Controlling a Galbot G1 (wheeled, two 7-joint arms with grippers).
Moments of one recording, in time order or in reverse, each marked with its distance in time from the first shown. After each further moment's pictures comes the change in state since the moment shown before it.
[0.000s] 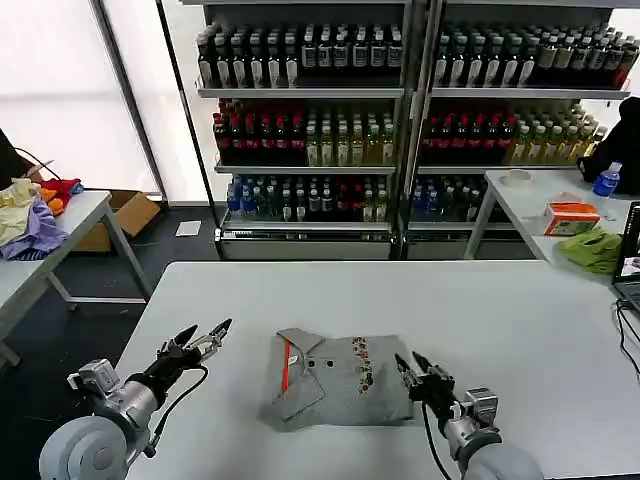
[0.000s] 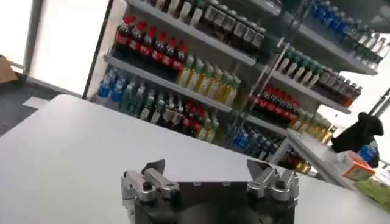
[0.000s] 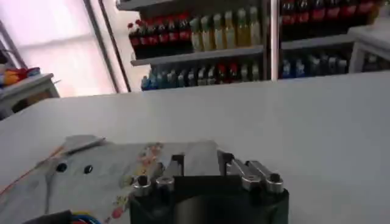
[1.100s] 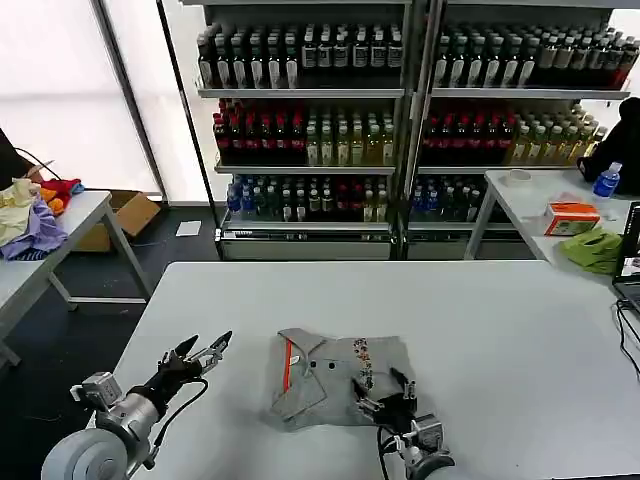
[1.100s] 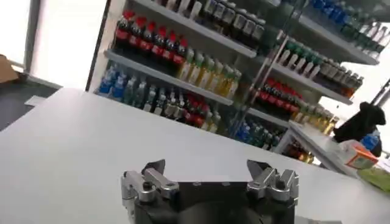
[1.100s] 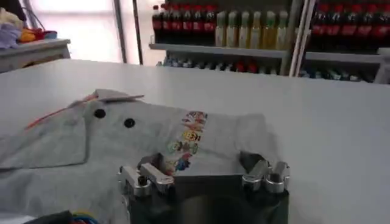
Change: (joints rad) left arm 0.045 -0.010 -0.001 0.024 0.065 -0.034 0.061; right arm 0.003 0.078 -0.194 -0.101 -0.262 0.090 0.037
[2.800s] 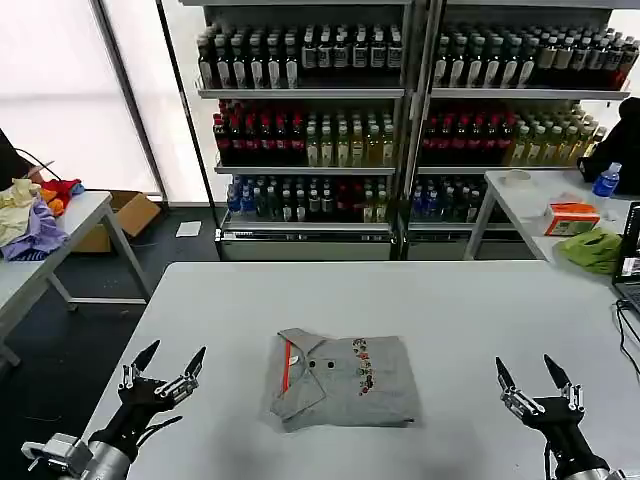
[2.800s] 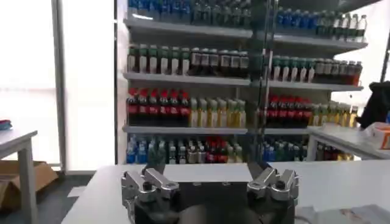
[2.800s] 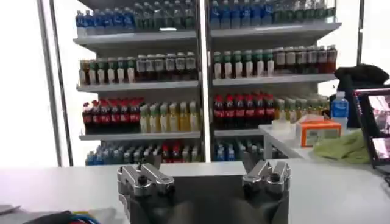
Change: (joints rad) left arm 0.247 -0.214 -0.171 -0.152 0.511 -0.263 0.262; right arm -0.393 0.073 0.721 0.206 0.238 0.330 -0.337
